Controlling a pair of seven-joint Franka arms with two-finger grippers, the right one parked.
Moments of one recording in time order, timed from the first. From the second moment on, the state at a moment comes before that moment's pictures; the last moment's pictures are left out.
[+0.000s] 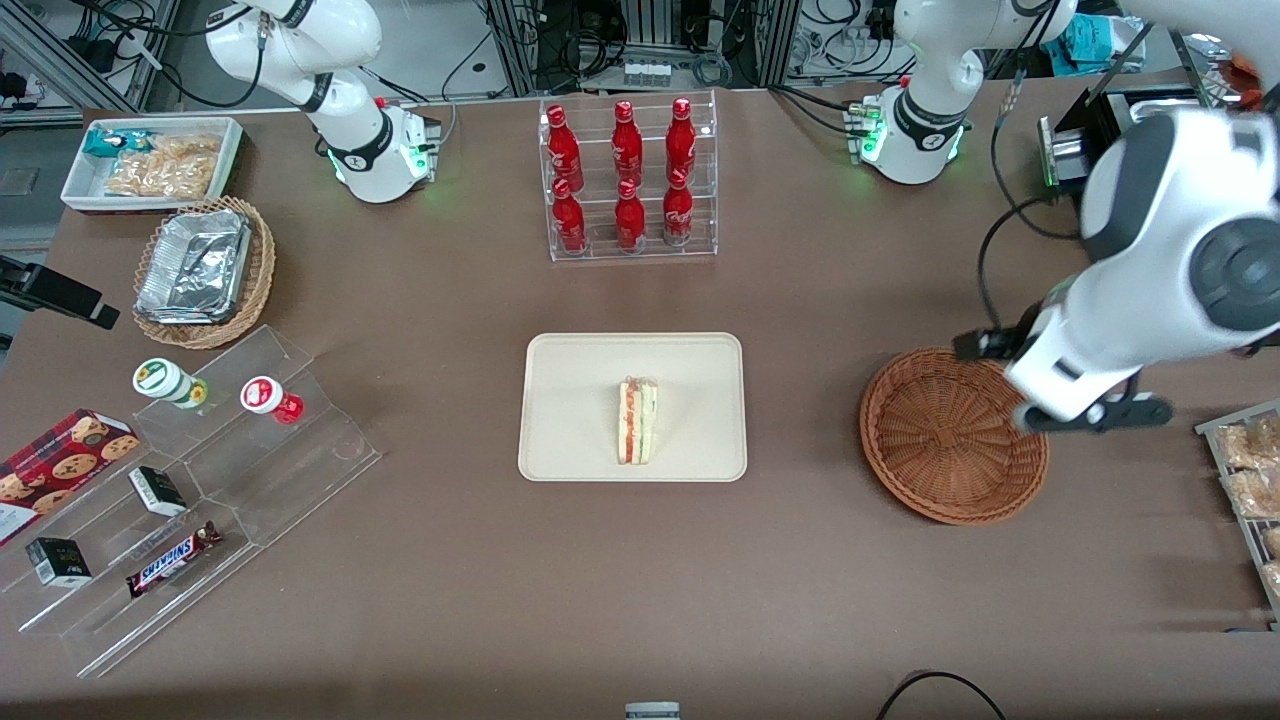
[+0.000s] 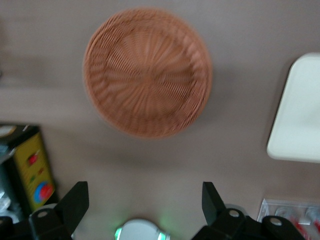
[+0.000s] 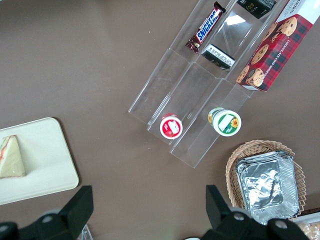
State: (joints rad) arm -0.01 0.26 -0.23 -1.36 0.11 1.32 -0.26
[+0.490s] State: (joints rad) arm 0.03 0.02 -0.23 -1.50 0.11 1.22 -0.26
